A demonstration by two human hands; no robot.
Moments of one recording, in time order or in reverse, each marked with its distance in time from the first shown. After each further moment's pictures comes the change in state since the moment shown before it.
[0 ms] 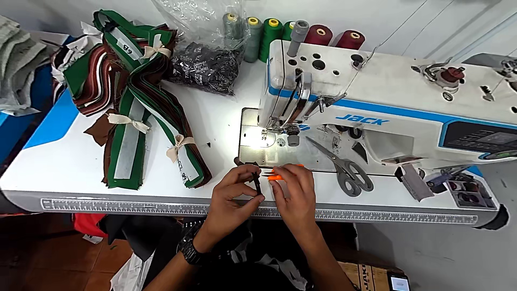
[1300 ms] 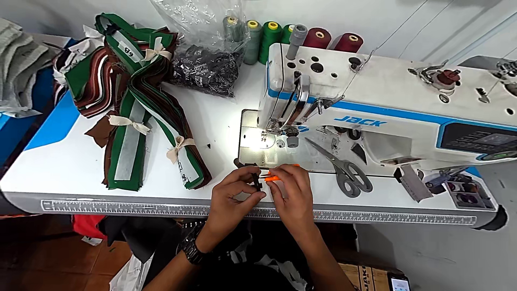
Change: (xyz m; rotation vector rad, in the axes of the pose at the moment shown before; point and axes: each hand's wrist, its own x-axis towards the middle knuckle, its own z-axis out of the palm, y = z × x) left_hand 0.003 0.002 0.004 0.045 0.048 -0.032; right_hand 0.004 -0.002 0.001 0.054 -0.040 0.001
